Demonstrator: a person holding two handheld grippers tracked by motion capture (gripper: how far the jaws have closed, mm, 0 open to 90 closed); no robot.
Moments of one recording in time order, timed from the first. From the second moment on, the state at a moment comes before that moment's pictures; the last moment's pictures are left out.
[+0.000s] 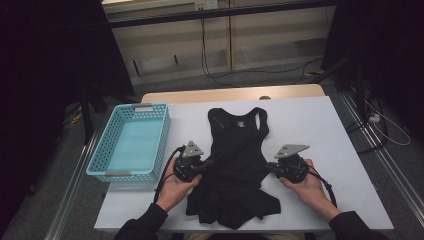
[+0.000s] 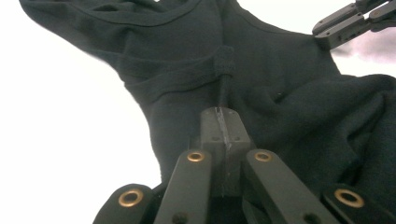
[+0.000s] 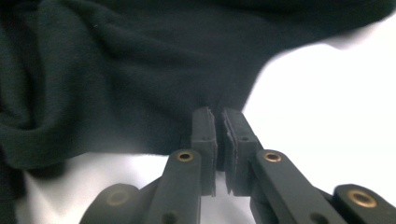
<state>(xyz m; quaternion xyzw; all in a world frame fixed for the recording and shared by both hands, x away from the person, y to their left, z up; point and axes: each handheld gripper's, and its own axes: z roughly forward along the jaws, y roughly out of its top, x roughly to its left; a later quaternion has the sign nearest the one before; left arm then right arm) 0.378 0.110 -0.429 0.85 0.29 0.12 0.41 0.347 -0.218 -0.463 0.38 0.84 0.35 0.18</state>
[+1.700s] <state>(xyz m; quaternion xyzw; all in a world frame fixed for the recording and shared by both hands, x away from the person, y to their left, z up) 0.377 0.126 -0.429 0.83 0.33 0.18 0.41 0.354 -0.295 -0.440 0.44 0.78 0.37 0.25</state>
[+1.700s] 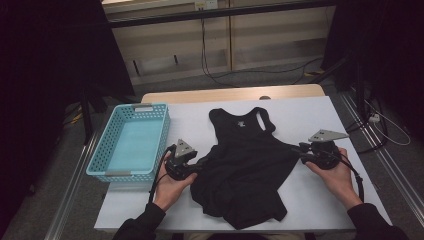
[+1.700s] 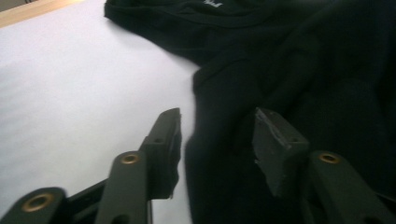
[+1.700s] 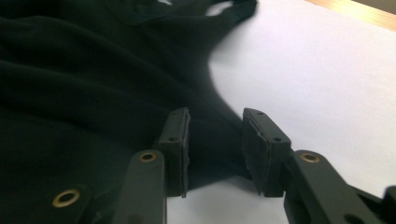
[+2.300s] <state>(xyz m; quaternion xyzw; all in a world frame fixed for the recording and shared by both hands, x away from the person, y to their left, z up) 0.329 0.112 -0.432 0.86 0.27 0.13 0.42 0.300 -0.242 -0.435 0.36 0.82 0.40 0.19</state>
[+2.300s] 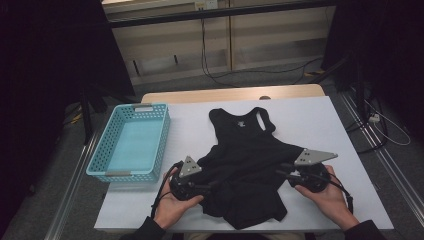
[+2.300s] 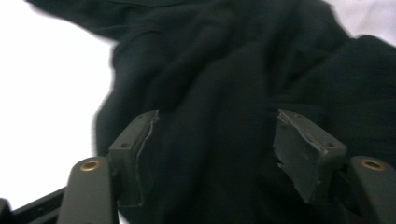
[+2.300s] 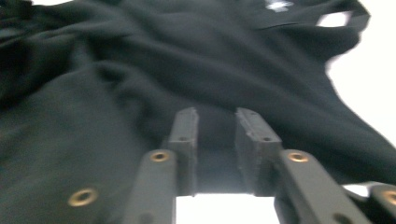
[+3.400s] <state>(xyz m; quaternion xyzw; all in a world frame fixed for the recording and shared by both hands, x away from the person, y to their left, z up) 0.308 0.077 -0.439 0.89 0.20 0.06 0.40 0.305 -0.219 -0.454 0.32 0.87 0.35 0.15</state>
